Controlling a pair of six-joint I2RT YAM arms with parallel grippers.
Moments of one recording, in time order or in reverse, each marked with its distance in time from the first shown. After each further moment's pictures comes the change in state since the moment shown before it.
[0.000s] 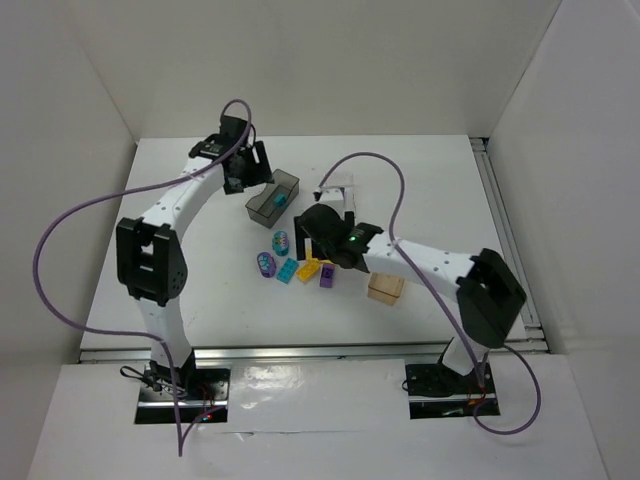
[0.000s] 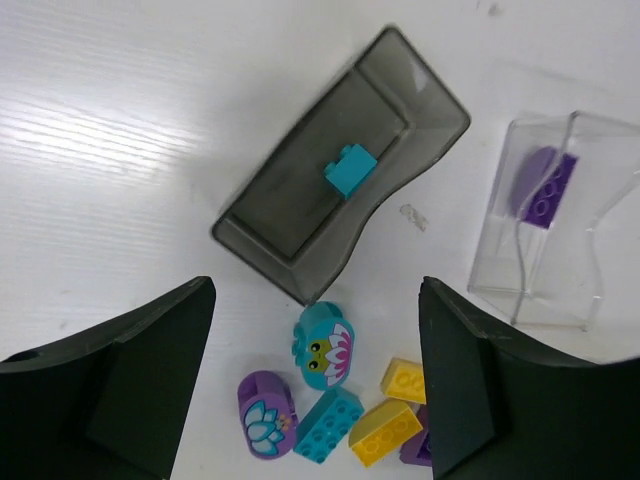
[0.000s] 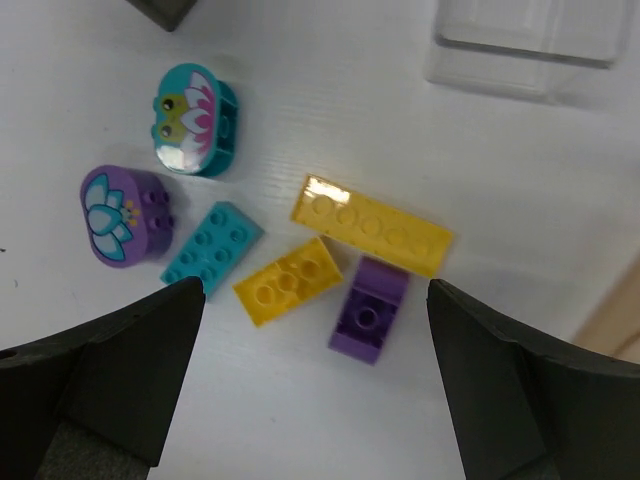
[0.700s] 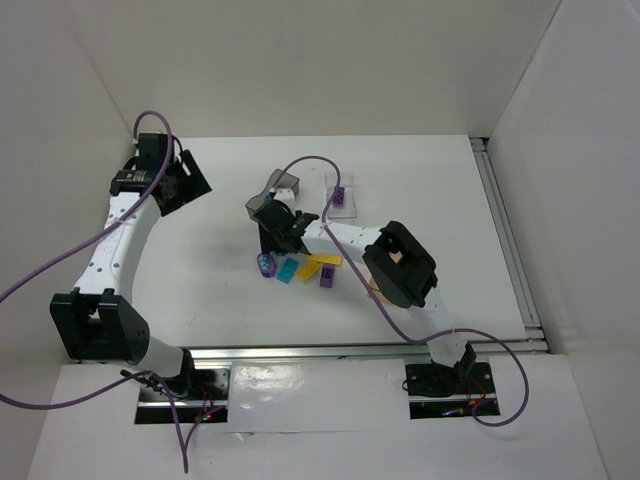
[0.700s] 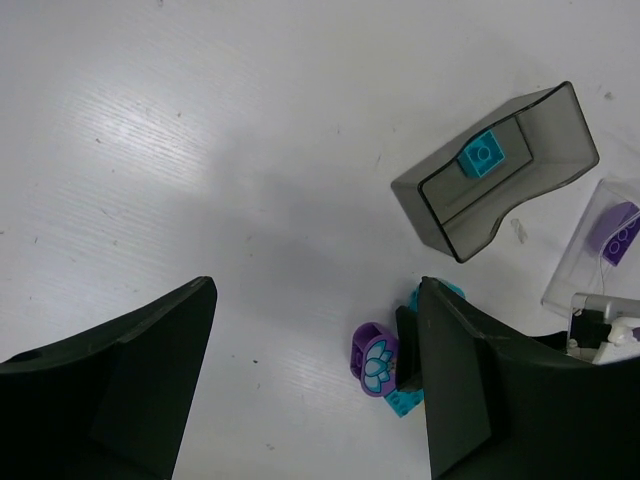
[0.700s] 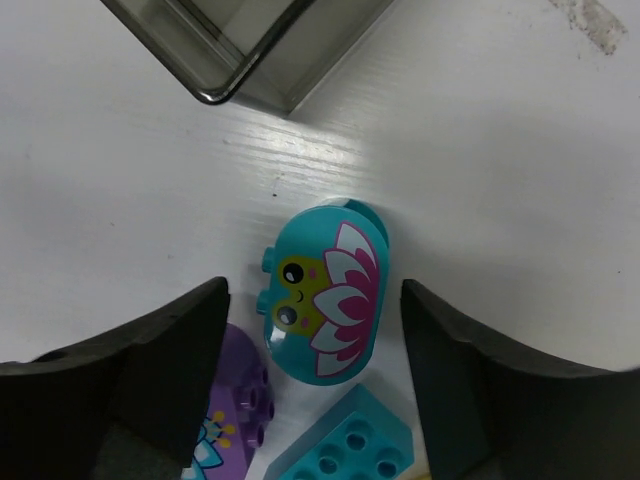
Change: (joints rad) left arm 0.254 -0.486 -0.327 -0.059 -0.050 0.001; right arm 0.005 0.608 0.488 0.076 -0.104 0.000
